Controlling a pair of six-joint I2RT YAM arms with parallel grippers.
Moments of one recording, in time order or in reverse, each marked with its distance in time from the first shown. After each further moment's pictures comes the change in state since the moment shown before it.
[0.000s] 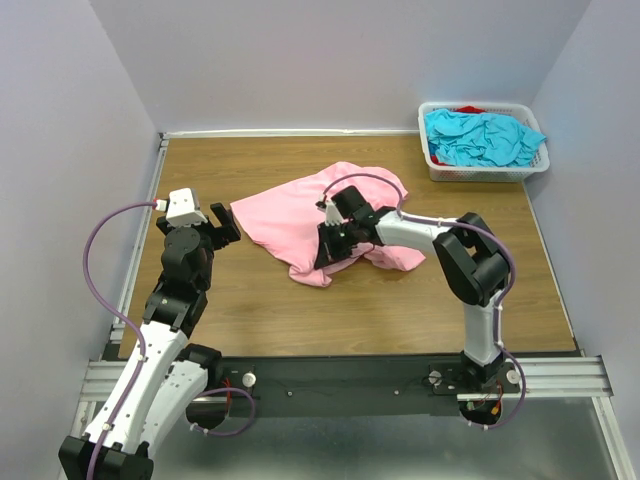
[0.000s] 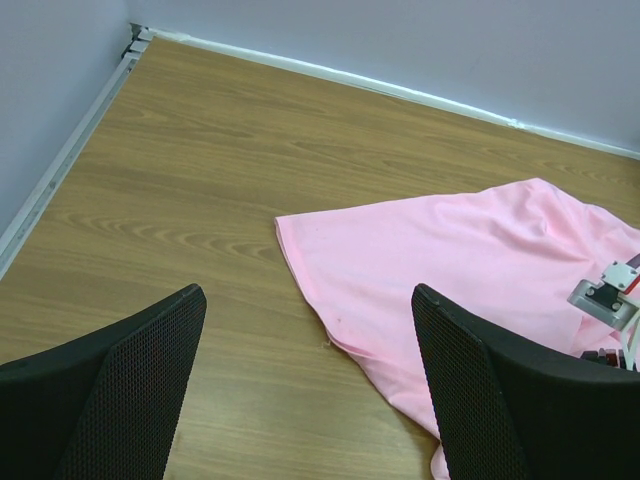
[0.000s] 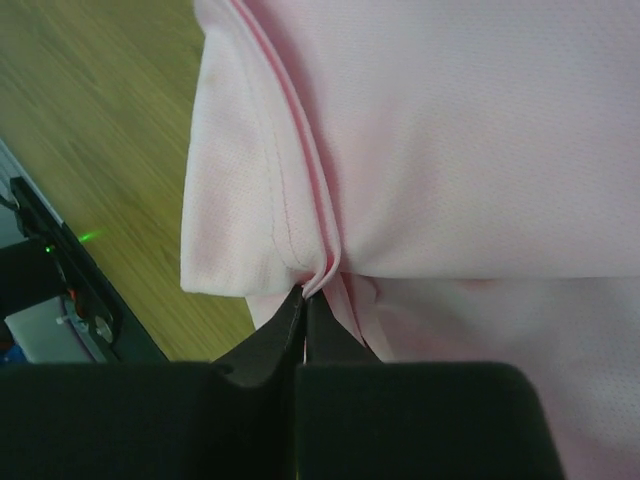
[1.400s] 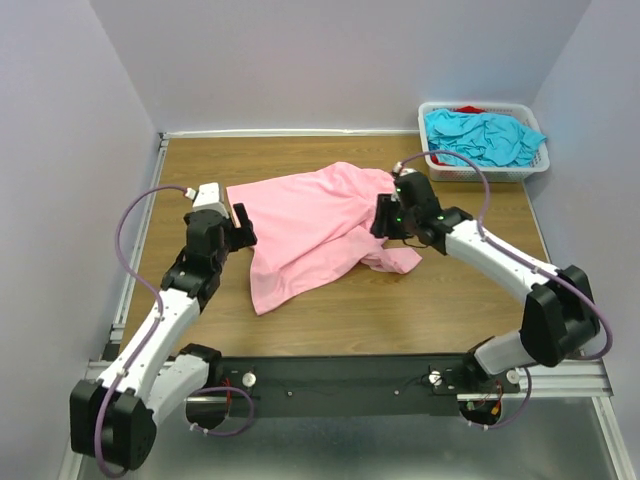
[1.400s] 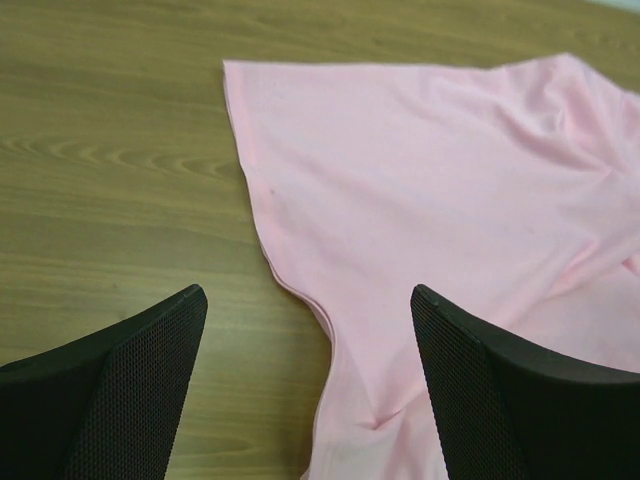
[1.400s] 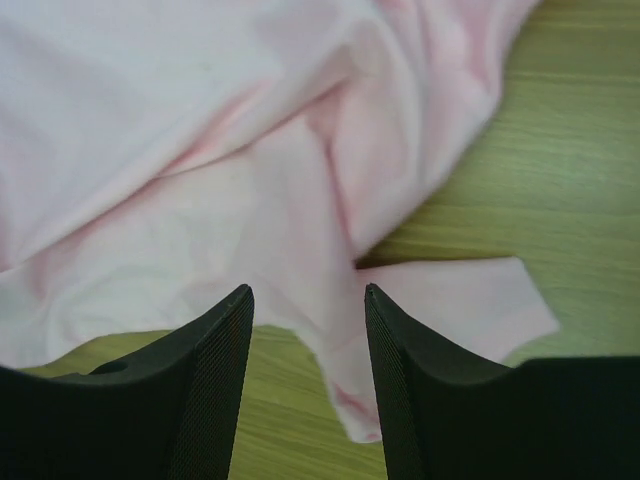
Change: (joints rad) left arm 0.000 0.224 0.011 -0.032 0.120 -0.059; right arm -0.120 -0.519 -0.207 -0.108 0.527 0.011
